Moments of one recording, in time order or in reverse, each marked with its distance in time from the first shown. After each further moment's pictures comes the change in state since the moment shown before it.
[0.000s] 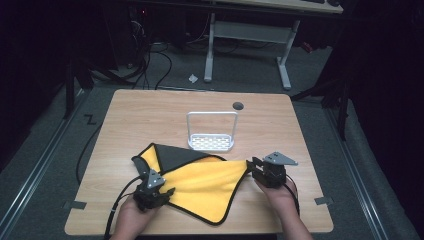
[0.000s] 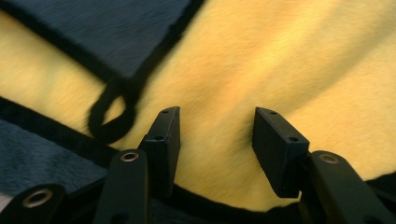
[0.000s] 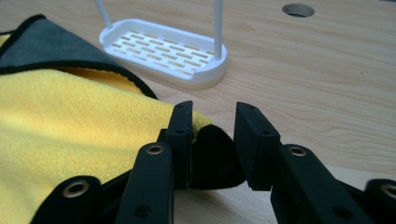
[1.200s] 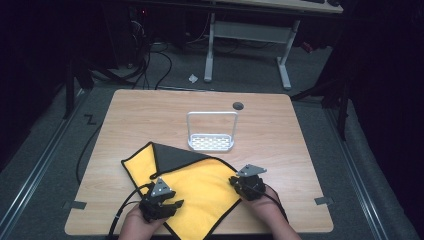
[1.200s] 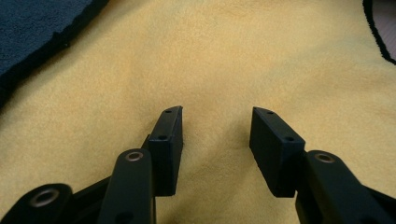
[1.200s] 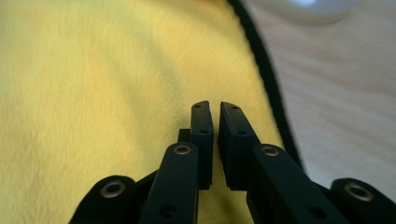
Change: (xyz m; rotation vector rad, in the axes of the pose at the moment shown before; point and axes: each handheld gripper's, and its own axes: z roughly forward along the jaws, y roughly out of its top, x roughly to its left) left arm -0.037 -0.001 -0.002 0.009 -0.177 0.012; right arm 0.053 -0.025 0.029 0.215 0.115 -0.189
